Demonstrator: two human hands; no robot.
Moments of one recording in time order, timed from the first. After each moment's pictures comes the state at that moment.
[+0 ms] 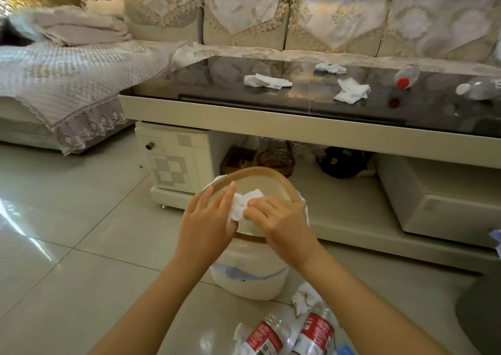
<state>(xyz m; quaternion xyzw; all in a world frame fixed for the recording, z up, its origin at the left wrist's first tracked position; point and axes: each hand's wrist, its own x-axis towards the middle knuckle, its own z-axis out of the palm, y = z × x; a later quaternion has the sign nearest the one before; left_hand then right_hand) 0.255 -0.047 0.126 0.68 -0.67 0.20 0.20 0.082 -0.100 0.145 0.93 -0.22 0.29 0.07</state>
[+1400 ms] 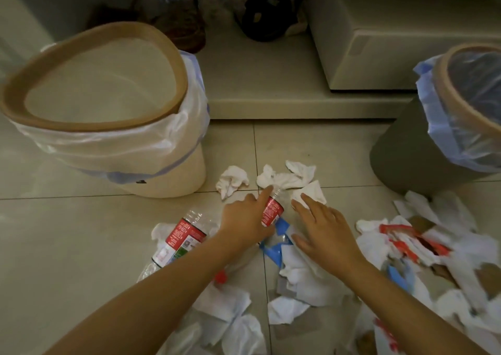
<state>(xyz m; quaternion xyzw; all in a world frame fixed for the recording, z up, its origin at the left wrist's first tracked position) 0.016 -0.027 -0.063 0.61 -0.77 -0.19 -0.01 -0.179 0.006 -0.075 0.81 -0.59 0.02 -0.04</state>
